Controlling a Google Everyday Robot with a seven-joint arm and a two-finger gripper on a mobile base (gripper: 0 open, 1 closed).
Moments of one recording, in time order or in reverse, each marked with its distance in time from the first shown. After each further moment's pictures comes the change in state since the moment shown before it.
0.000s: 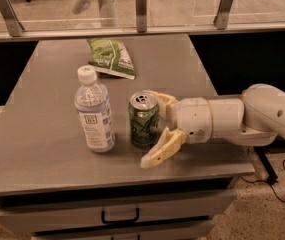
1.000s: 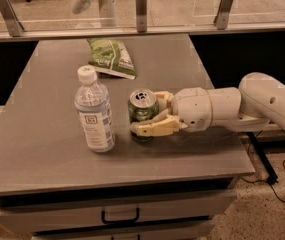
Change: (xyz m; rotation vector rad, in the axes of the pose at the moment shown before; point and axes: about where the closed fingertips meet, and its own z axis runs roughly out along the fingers) arm -0.004 -0.019 -0.006 -0.060 -0.020 -0.063
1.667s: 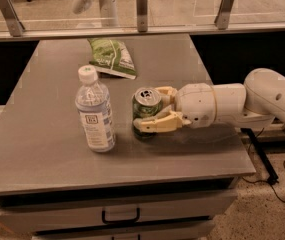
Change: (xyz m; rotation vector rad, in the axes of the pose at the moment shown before) arm -0.010 -0.006 -0.007 0.019 0.002 -0.052
